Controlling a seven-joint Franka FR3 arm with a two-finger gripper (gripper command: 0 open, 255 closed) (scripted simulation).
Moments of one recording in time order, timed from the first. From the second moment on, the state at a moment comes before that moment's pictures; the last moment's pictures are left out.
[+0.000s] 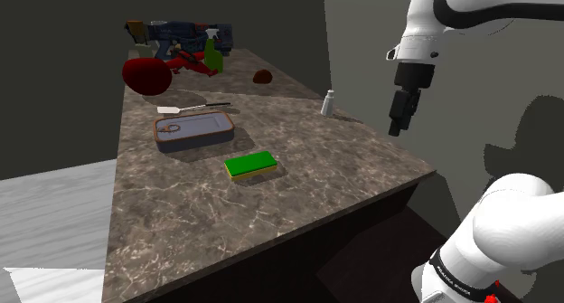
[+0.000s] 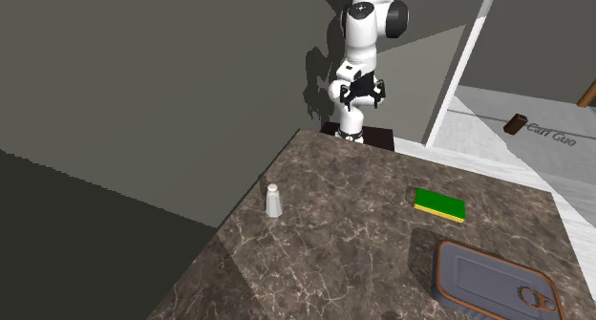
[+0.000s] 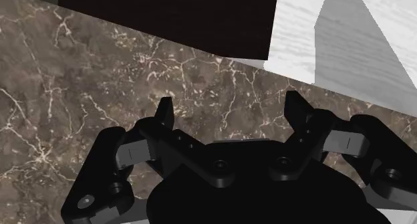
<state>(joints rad) 0.01 -0.77 -0.05 -2.40 0.12 1.44 -0.16</state>
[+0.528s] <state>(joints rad) -0.01 -0.60 -0.11 -2.33 0.07 1.58 -0.25</state>
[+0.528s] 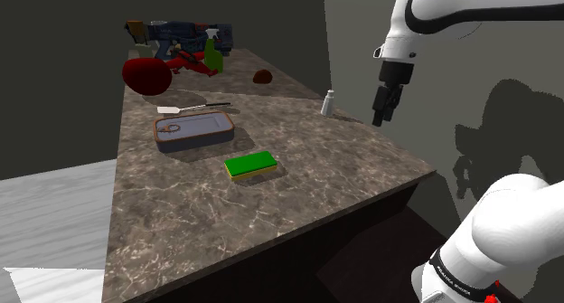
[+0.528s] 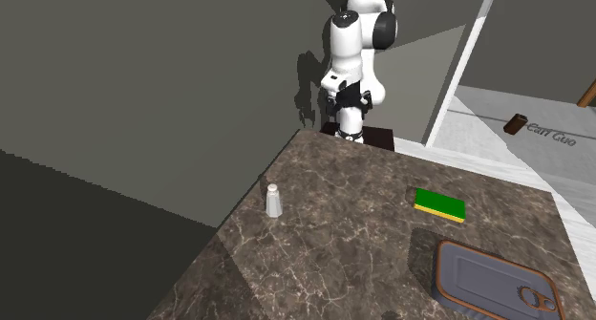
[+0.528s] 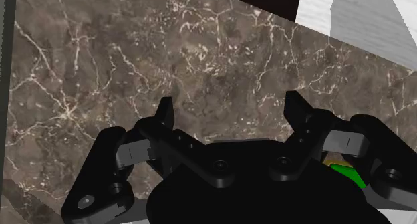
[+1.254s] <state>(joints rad) -0.02 -0.25 -0.21 -2.09 0.05 1.76 -0.40</state>
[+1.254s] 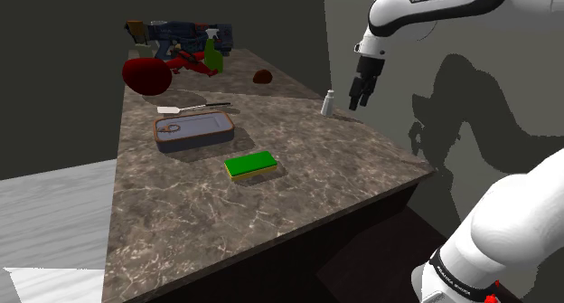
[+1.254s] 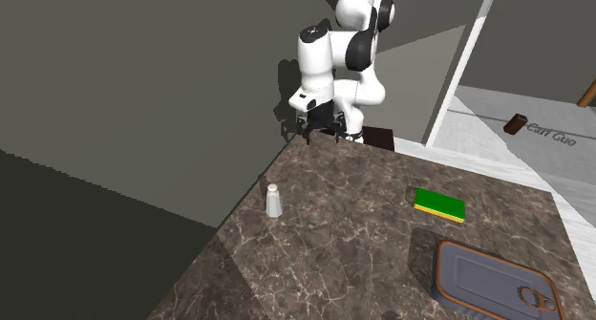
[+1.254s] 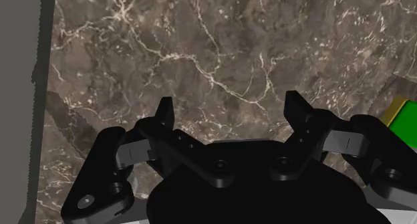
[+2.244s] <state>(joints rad) -0.10 0.28 -0.28 -1.50 0.18 1.78 -0.59</state>
